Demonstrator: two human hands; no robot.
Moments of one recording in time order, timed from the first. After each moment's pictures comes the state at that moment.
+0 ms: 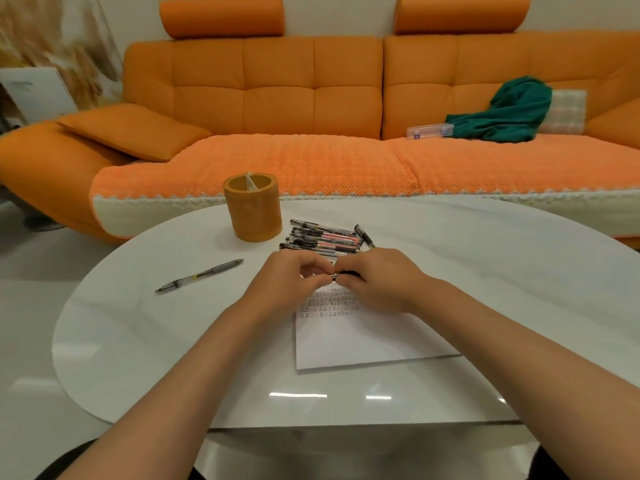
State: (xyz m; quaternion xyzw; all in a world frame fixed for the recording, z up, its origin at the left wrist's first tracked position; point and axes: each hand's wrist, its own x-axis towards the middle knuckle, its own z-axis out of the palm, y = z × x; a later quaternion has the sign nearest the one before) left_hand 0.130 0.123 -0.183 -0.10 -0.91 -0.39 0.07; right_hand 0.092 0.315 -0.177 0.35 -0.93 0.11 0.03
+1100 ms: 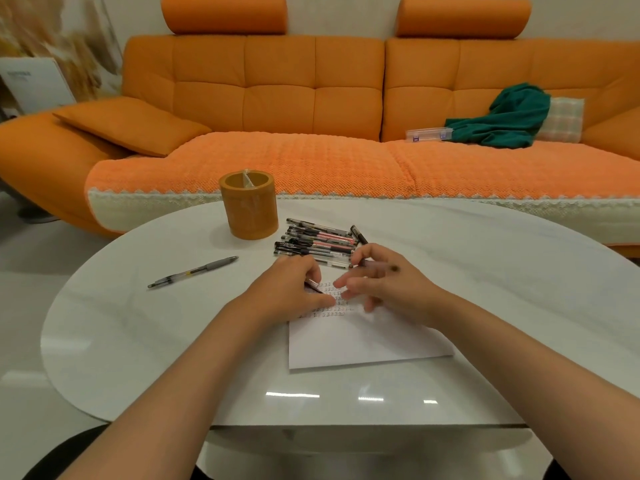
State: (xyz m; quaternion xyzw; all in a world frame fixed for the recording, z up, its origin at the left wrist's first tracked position) left_hand 0.122 0.126 -0.194 -0.08 -0.97 -0.24 -0.01; right_hand 0.109 0.337 -0.181 0.18 -0.76 0.60 -0.18
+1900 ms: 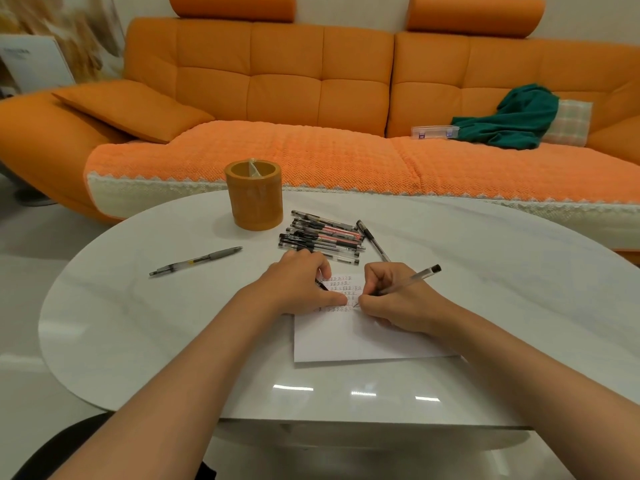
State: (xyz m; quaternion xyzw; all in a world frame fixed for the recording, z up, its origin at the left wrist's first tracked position) left_hand 0.116 0.130 -0.196 -0.08 -0.97 -0.21 -0.06; right_hand 0.120 0.337 -0.195 0.19 -0.82 0.52 -0.16
